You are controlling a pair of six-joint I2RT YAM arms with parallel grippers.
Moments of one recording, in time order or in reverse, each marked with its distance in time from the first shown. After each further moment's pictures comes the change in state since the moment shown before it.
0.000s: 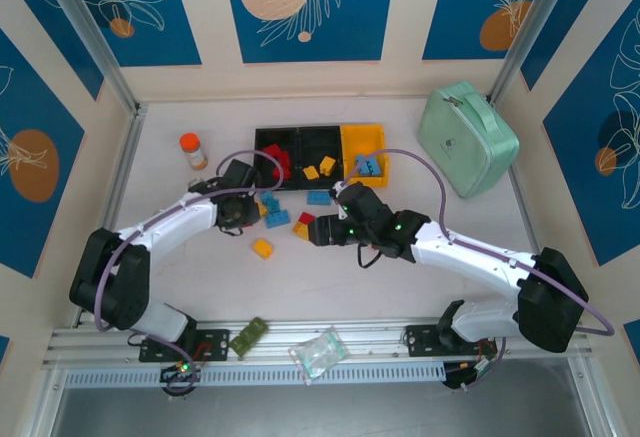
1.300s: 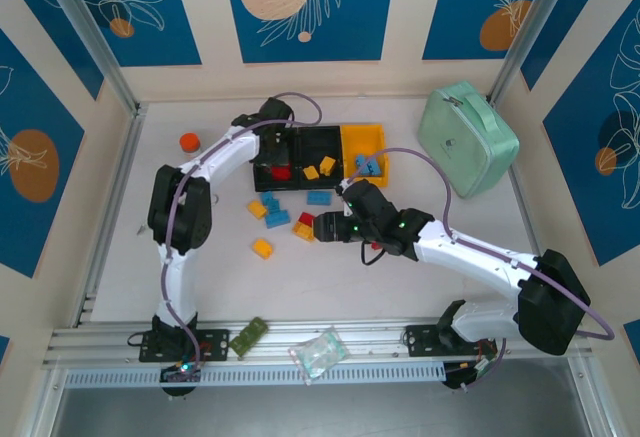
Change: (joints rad) left arm 0.025 0.631 0.841 -0.224 -0.042 0.261; right arm -0.039 -0.008 -0.013 -0.003 0.000 0.014
